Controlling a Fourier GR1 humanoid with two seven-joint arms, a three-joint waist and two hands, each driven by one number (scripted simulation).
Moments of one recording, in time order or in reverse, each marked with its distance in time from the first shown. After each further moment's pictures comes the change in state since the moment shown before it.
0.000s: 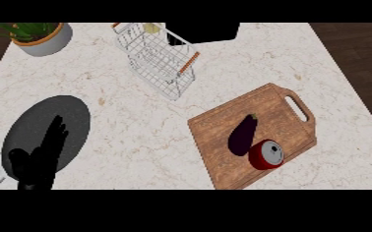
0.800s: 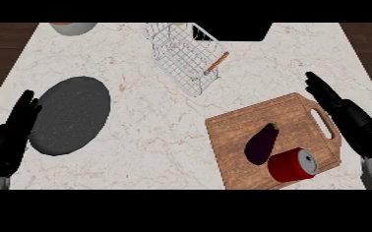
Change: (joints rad) left arm -0.088 0.151 0.094 -0.033 0.045 -0.108 -0.022; right arm -0.156 -0.169 0.418 0.057 -0.412 0.986 -0.239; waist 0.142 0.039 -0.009
